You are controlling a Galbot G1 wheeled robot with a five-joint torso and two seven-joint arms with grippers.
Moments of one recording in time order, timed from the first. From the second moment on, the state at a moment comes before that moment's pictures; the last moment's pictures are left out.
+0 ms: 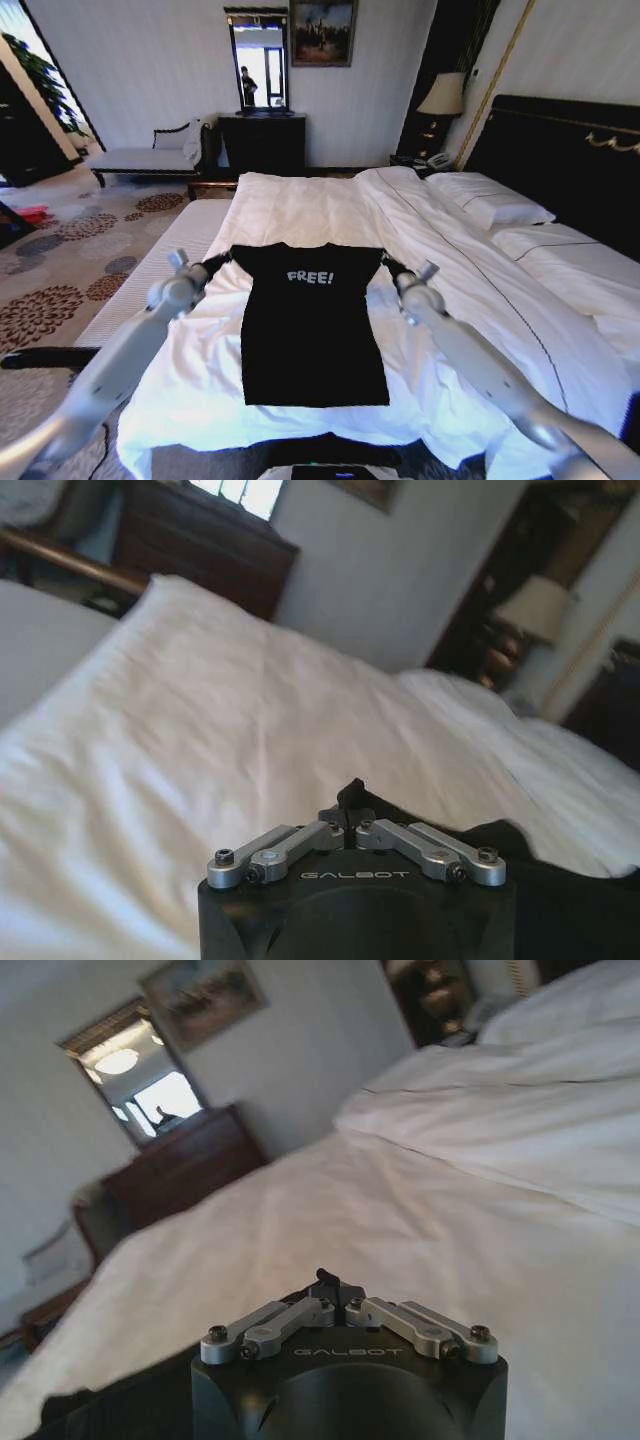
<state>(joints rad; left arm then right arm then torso) 0.87 -0.73 -0.21 -1.83 -1.34 0.35 -0.25 -0.89 0.81 0.14 1.76 1.33 -0.02 0.50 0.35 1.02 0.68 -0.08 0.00</state>
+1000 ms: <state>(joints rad) 1.60 -0.49 -0.44 -2.22 -1.17 0.36 -0.31 -1.45 0.82 0.35 2.04 1.22 -0.09 0.61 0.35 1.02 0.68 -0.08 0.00</state>
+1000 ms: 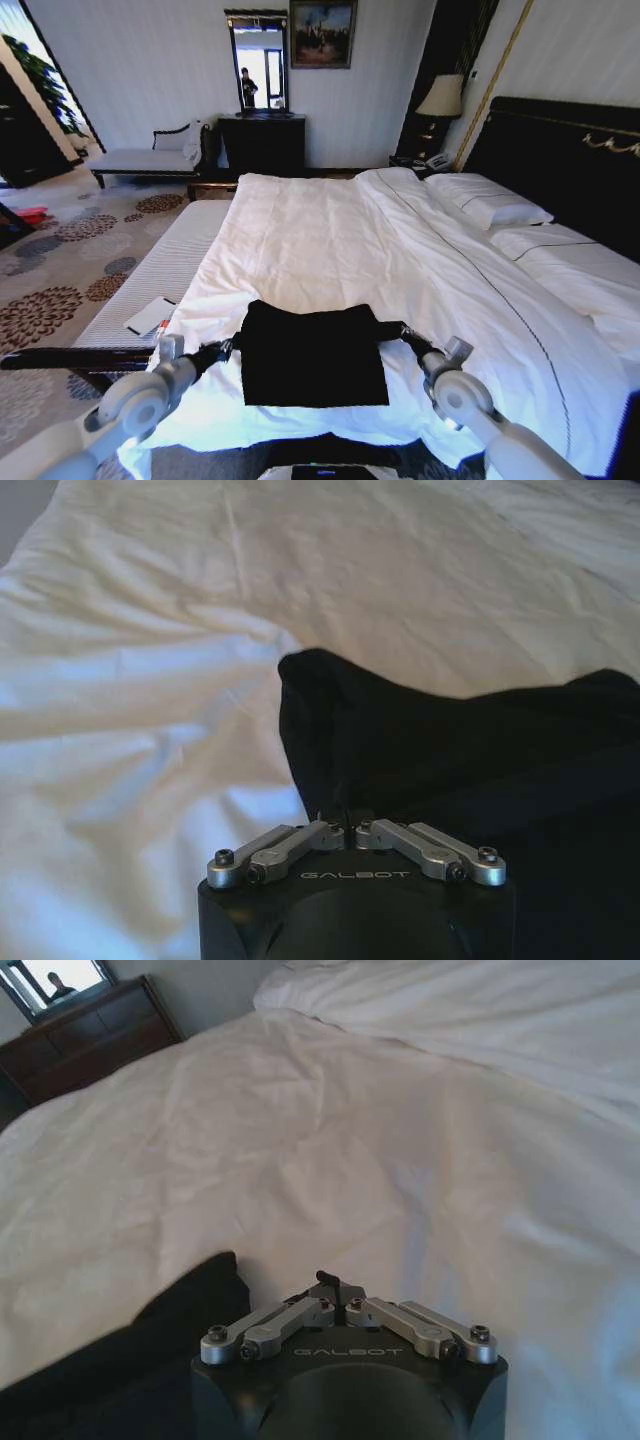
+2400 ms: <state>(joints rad) 1.19 -0.83 -0.43 -1.86 -1.33 0.52 -0.11 -1.34 0.84 0.36 2.08 1.27 -0.11 0.73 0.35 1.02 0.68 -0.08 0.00</state>
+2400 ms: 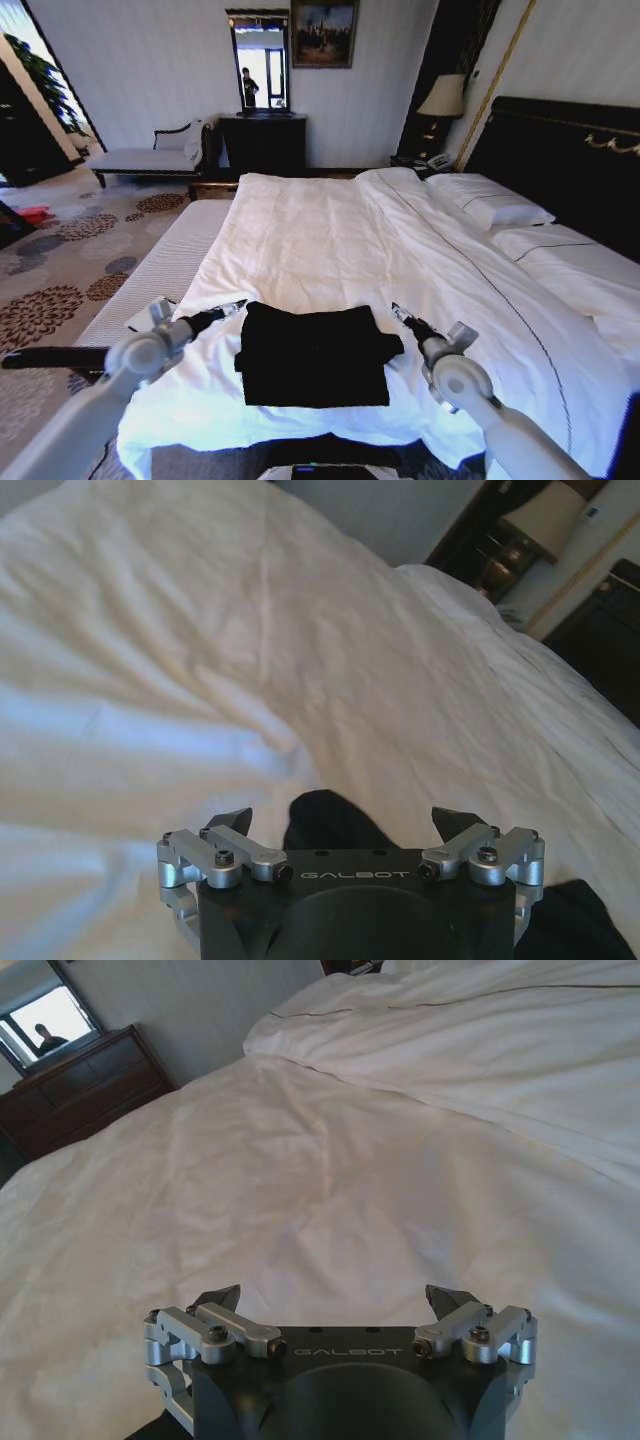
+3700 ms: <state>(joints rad) 1.13 -1.05 -0.37 -1.69 -1.17 0.43 -0.08 -1.34 0.87 0.35 2.03 1.24 -0.11 0.73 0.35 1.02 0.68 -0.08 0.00</state>
